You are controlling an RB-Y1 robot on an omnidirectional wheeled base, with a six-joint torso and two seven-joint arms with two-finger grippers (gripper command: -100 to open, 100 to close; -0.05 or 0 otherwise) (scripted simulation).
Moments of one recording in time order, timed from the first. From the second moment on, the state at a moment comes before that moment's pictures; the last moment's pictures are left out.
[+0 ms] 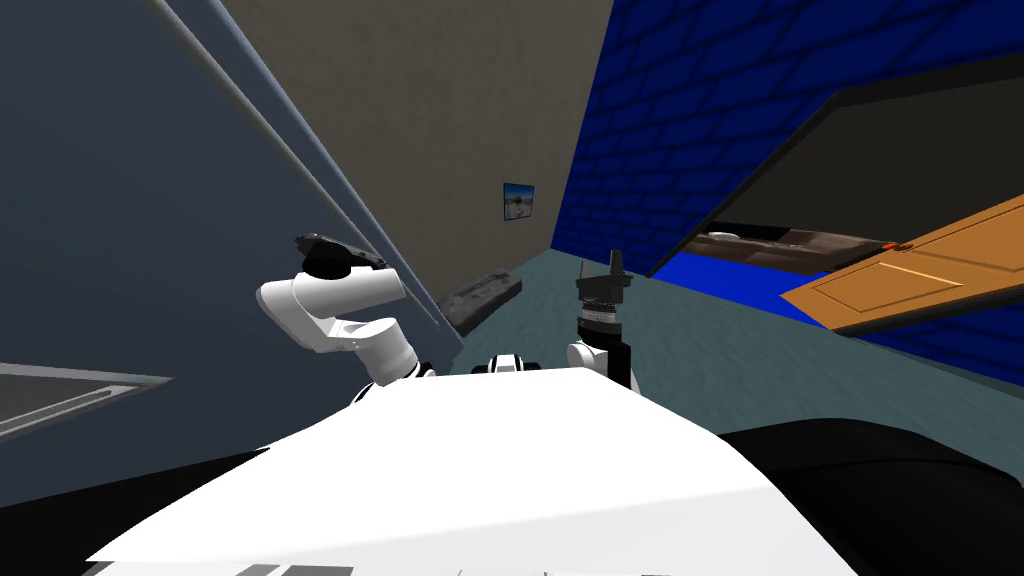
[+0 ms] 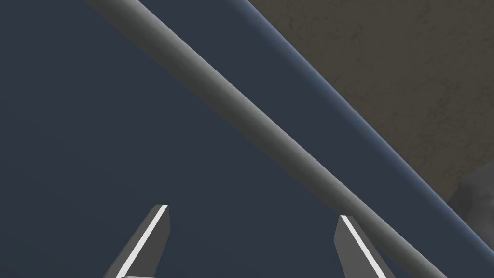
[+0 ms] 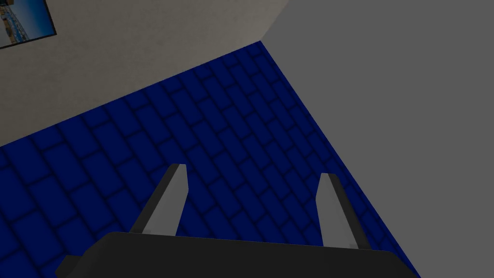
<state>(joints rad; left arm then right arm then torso) -0.35 0.12 0.26 -2.45 -0.65 1.32 0.92 0.47 -0.02 0.06 -2.39 -0.11 -0.41 -0.13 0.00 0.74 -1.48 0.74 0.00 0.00</state>
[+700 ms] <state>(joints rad) -0.34 0.07 0.28 -2.44 -0.63 1.31 0.95 0.47 -0.02 0.06 -2.39 -0.11 -0.41 -0.13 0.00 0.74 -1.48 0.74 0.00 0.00</state>
